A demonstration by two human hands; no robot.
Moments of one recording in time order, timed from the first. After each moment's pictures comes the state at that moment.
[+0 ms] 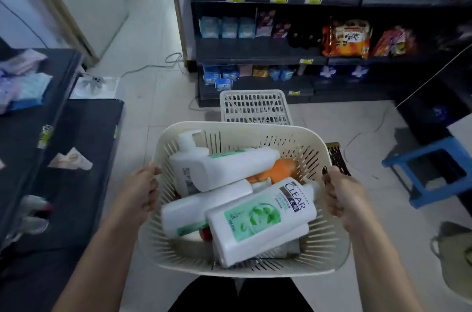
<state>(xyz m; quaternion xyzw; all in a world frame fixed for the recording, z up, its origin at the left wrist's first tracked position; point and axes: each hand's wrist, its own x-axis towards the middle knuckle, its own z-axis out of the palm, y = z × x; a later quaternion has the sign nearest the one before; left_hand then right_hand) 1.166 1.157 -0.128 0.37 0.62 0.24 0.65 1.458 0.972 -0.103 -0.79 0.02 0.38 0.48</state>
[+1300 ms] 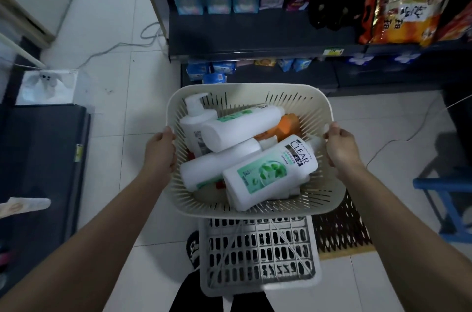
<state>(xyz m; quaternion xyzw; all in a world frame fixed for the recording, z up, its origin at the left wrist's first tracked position) 1.488 1.496 -0.256 0.36 0.68 0.22 0.59 1.777 1.340 -0.249 -0.88 -0.05 0.32 0.36</state>
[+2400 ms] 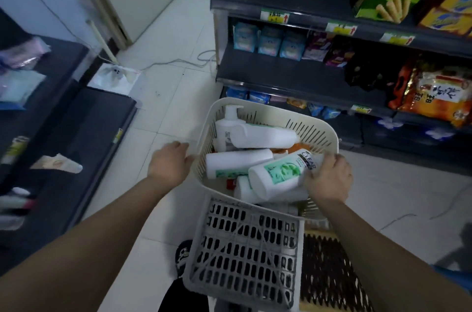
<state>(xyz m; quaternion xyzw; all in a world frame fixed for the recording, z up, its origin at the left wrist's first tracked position) 1.433 1.446 -0.232 0.77 0.62 -0.05 0.14 1.754 1.331 -0.242 -0.90 -0.42 0.11 0.05</state>
